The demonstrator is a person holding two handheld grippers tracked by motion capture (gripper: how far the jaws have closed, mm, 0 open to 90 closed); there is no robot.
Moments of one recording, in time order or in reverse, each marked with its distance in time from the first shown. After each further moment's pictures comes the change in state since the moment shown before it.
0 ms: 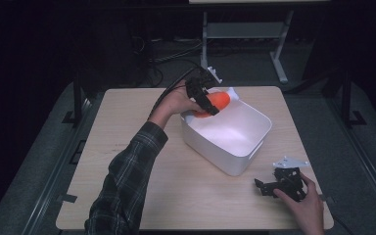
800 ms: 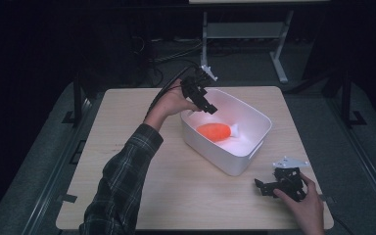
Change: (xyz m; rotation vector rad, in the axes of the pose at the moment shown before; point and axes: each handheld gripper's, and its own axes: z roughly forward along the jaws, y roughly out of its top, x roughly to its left) left arm -0.004 -0.011 -0.019 -0.064 0.033 -0.022; right arm 0.000 0.000 0.000 0.000 0.000 0.000
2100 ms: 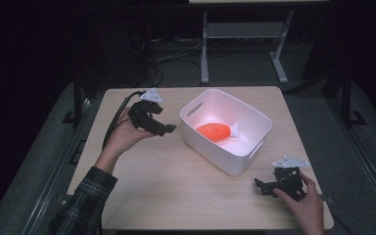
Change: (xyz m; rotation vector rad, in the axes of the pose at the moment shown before) left arm -0.036 -0.143 -0.071 -0.160 0.168 -0.169; right arm -0.001 0.001 0.001 0.000 0.000 -0.002
